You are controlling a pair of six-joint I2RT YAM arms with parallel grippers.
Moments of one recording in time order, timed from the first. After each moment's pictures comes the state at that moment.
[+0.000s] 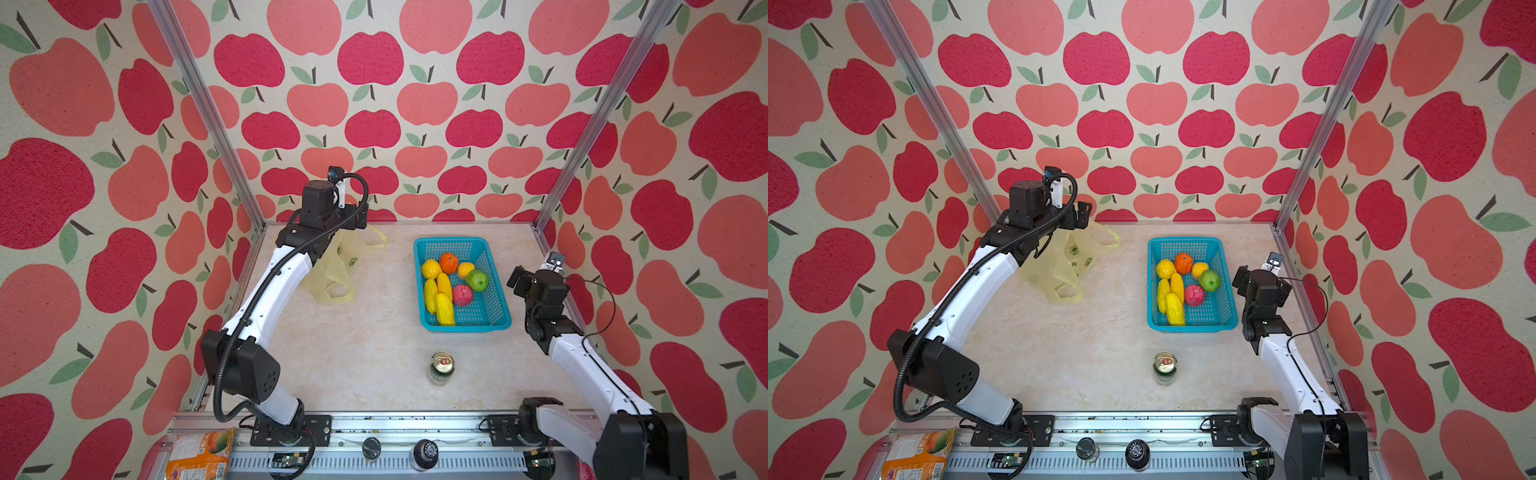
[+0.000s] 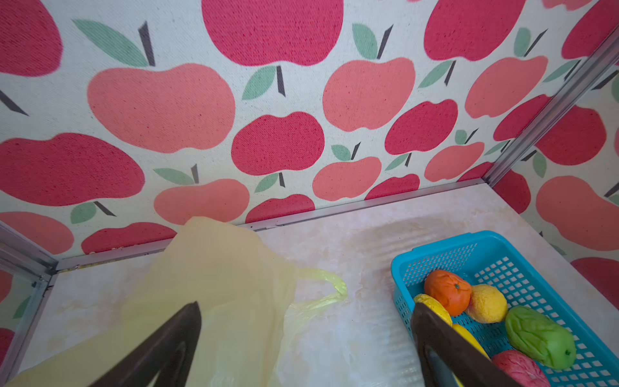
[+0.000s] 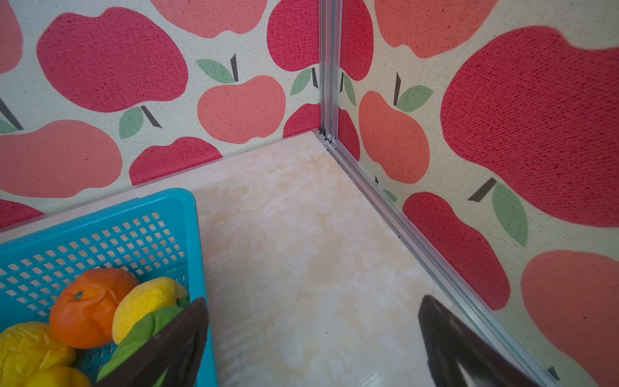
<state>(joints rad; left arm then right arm) -0.31 1.52 1.63 -0.42 0.02 -0.06 0.12 1.08 0.60 0.11 0.43 0.19</state>
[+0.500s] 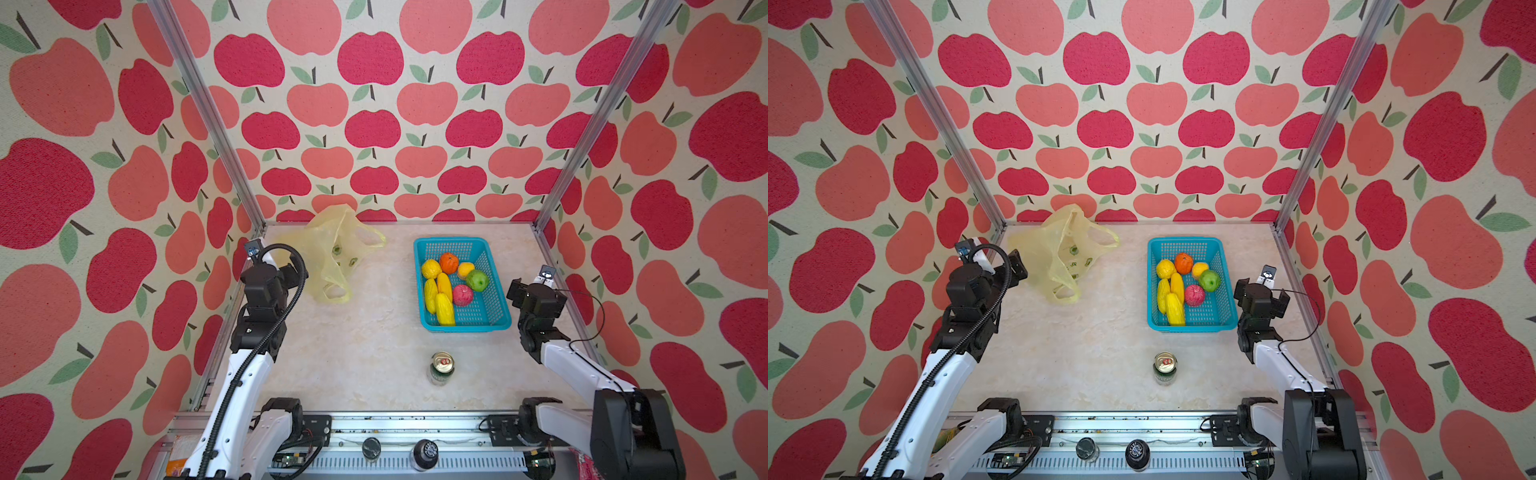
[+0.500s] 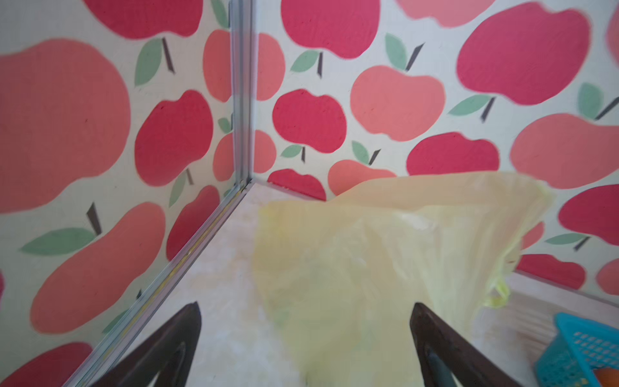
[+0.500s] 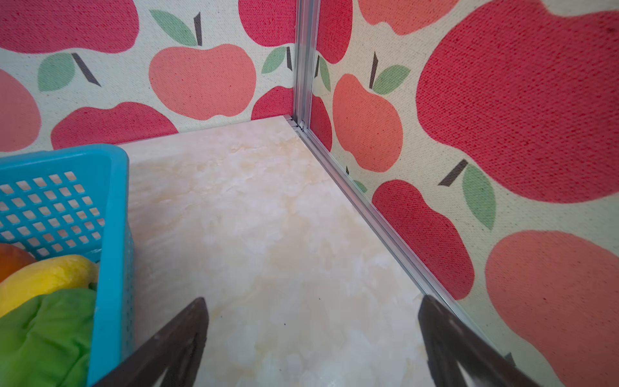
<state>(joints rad) -0.03 0.87 0.69 -0.11 -0.32 -0.23 0.12 1.17 0.42 0.40 0.52 0.07</state>
